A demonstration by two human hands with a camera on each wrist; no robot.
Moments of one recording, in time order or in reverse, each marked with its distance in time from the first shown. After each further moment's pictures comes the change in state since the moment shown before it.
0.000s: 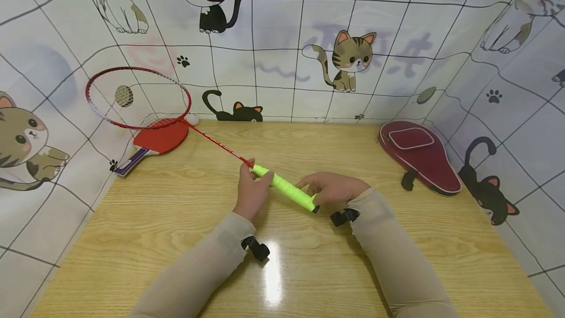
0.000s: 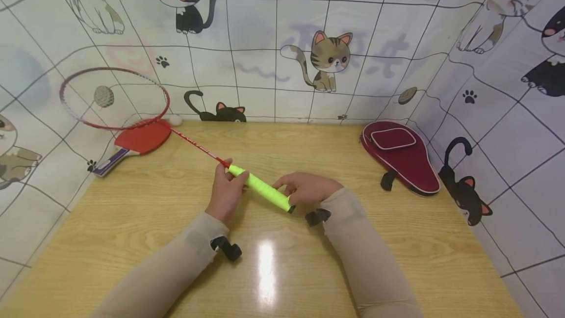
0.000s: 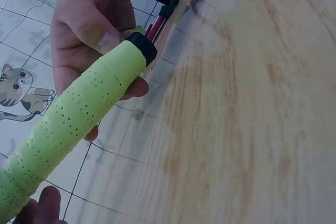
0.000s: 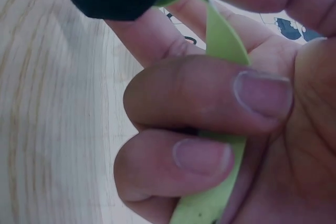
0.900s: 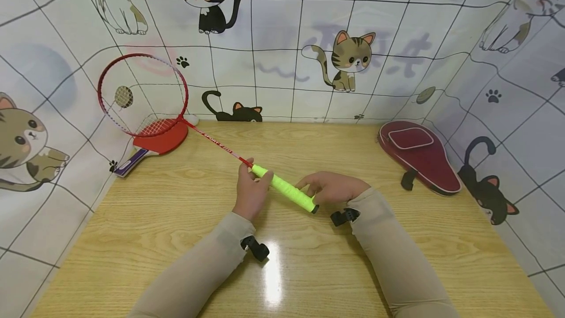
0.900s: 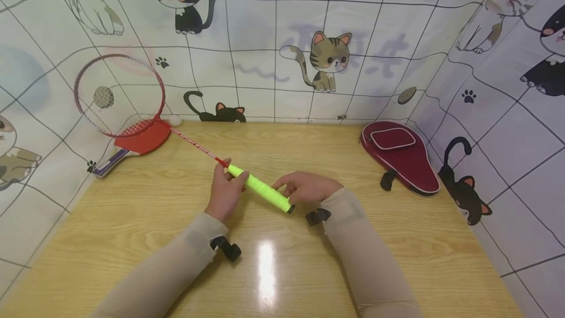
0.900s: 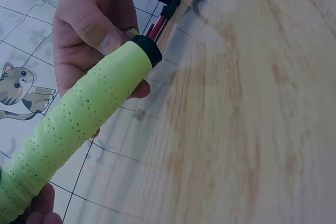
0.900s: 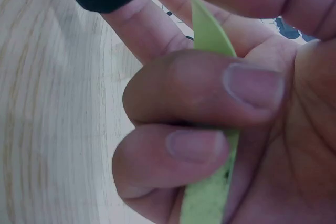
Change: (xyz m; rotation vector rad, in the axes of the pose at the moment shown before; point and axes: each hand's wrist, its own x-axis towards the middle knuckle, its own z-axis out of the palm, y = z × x) left_hand -0.001 0.003 0.000 -0.008 0.021 0.000; right_hand 0.001 0.004 -0.001 0.009 0.012 -0.020
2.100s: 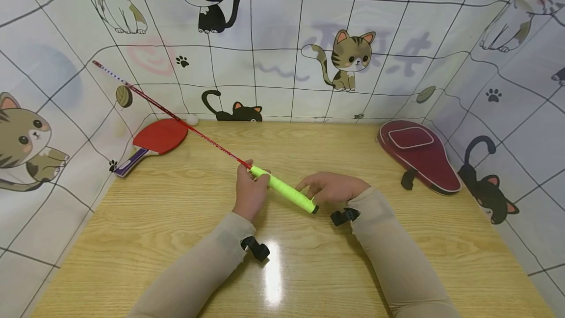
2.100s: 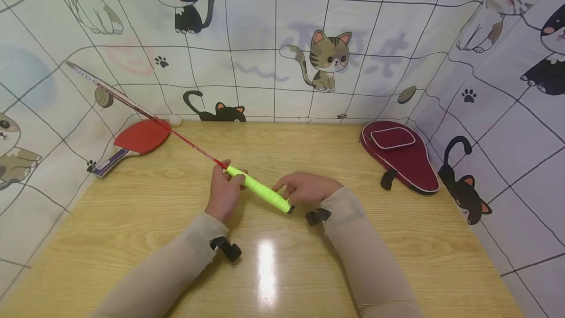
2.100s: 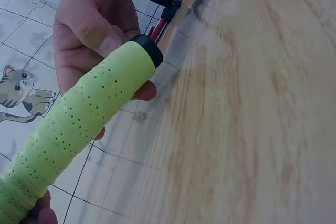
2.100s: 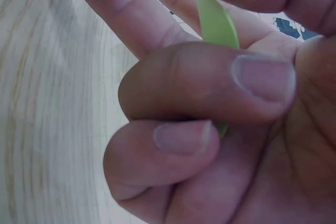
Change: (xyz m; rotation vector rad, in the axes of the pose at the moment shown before) left_hand 0.001 -0.001 0.001 -0.079 0.022 -0.010; right_hand 0.000 0.001 0.000 -0.009 -0.026 0.006
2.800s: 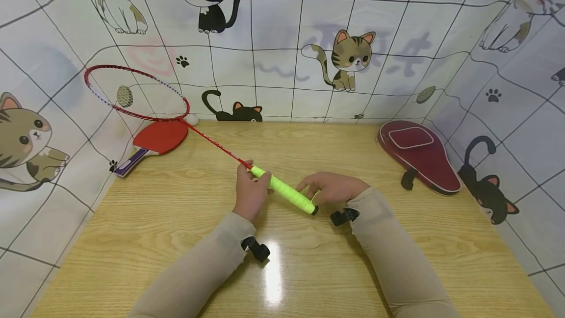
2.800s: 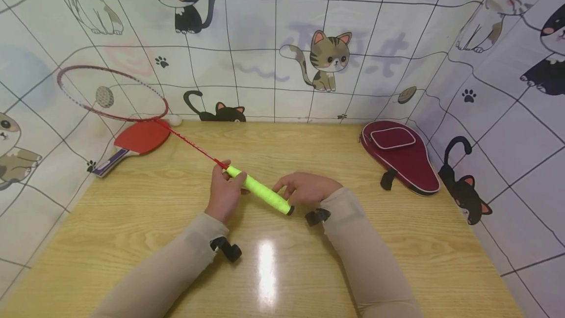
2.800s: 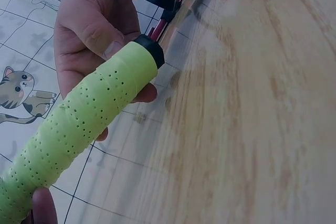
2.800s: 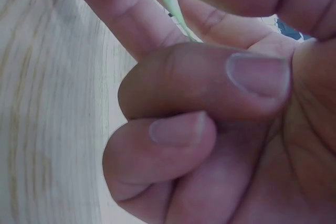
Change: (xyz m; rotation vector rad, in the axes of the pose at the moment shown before) left_hand -0.003 0.002 0.000 0.023 -0.004 0.000; right_hand 0.000 -0.002 0.001 -0.077 0.035 0.037
